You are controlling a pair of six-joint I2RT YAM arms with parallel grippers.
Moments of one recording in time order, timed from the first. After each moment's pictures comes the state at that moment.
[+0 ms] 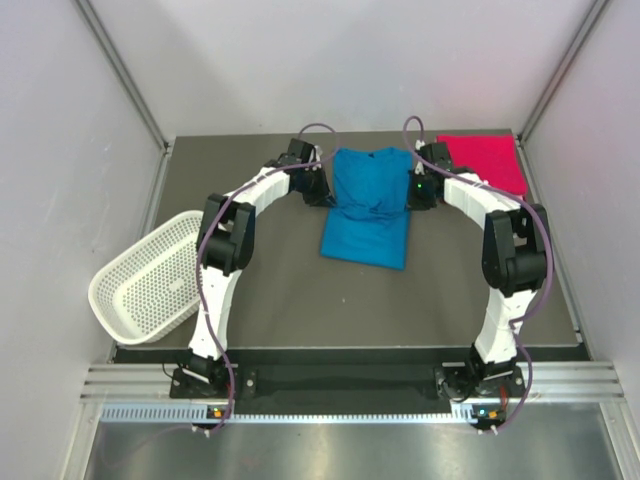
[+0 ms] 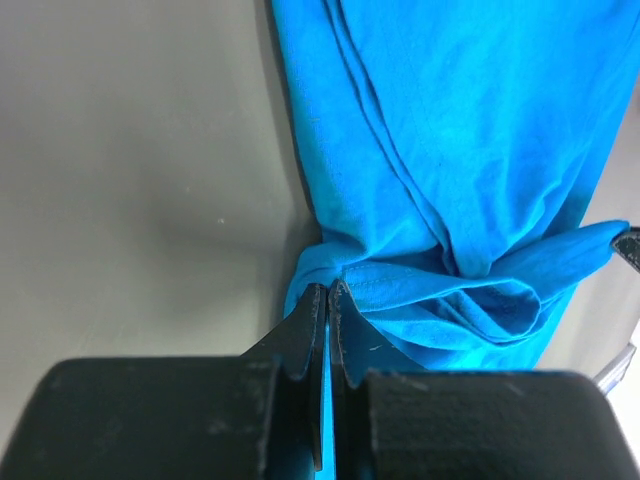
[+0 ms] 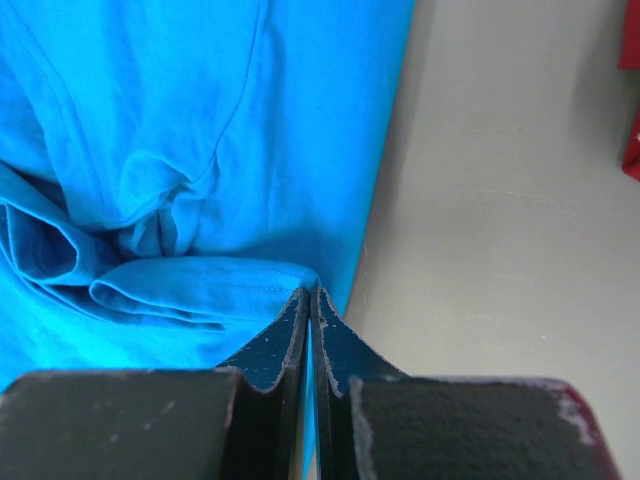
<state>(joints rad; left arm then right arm) -0.37 2.36 1.91 -0.47 0.41 -0.58 0.22 1.94 1.44 -0.46 -0.09 0.29</state>
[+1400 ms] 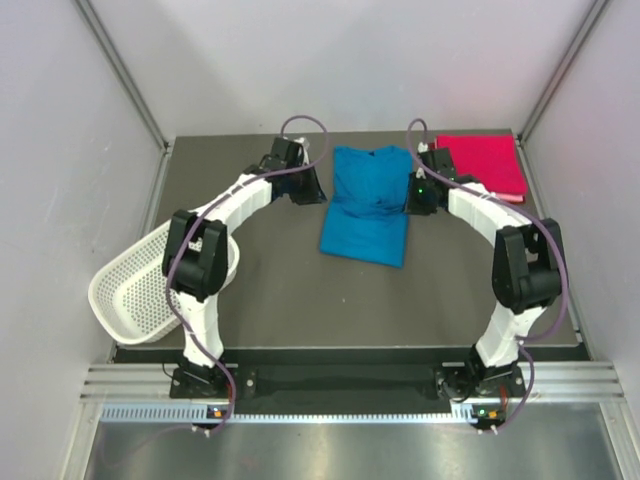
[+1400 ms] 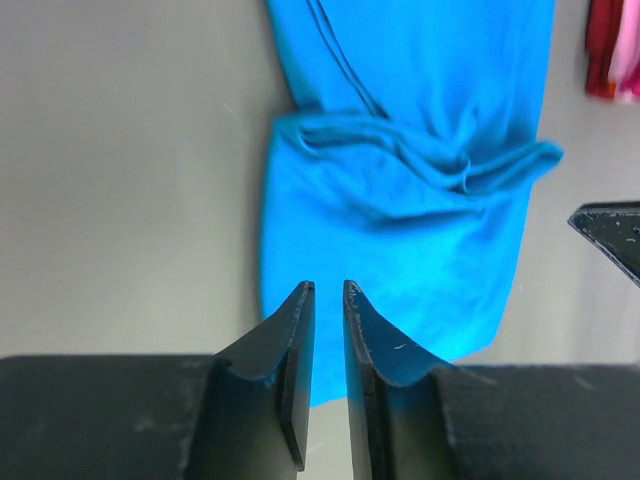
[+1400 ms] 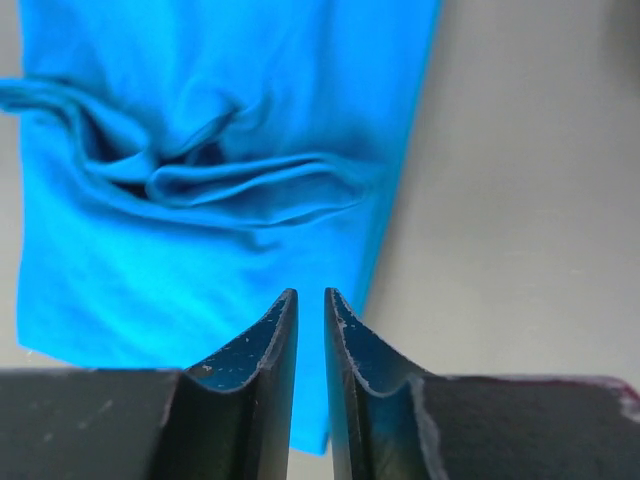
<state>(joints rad) -0.39 1.99 1.59 -0.39 0.26 -0.56 0.25 1.80 1.31 -0.42 -0.08 0.35</state>
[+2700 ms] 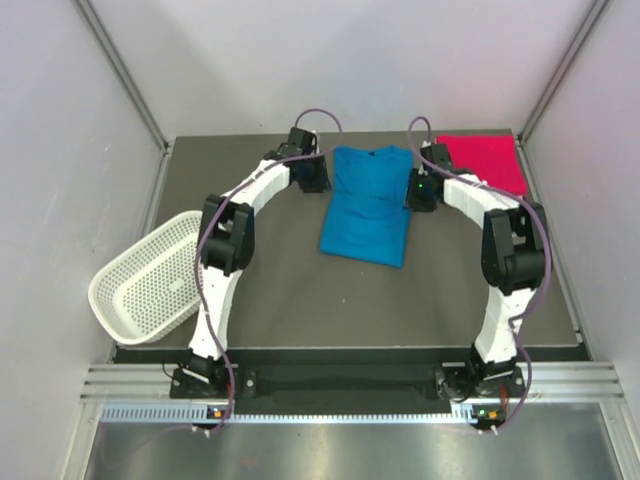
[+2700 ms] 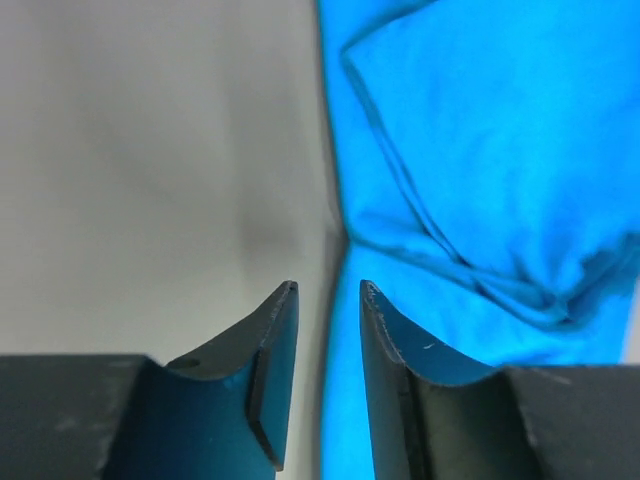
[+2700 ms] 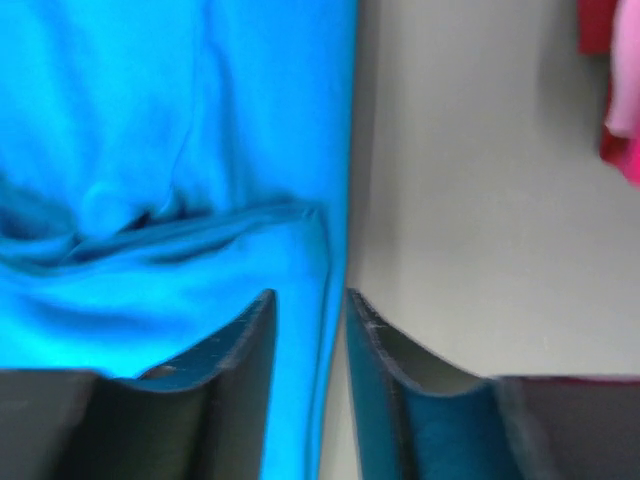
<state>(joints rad) -0.38 2.39 2.03 -0.49 0.19 -0.47 0.21 1.99 1.44 -0.42 -0.02 0.39</state>
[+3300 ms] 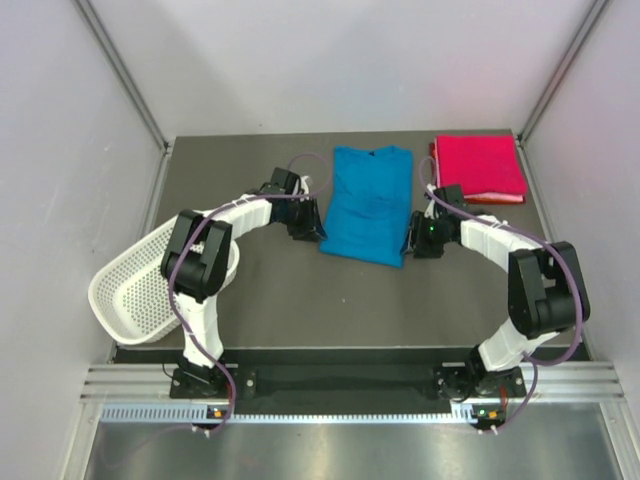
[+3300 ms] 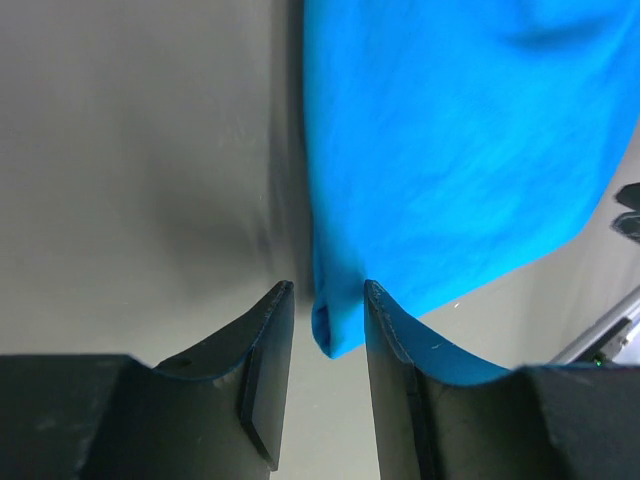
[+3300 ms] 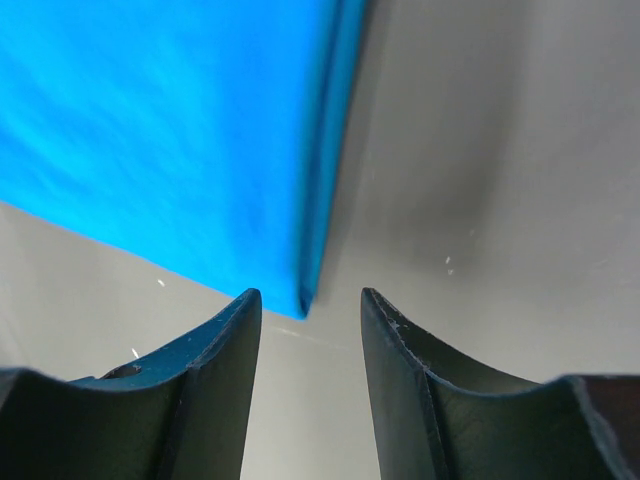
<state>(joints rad) -0.38 1.98 1.35 -0.36 0.43 -0.48 0.21 1.61 0.97 -0.41 -0.26 0.40</state>
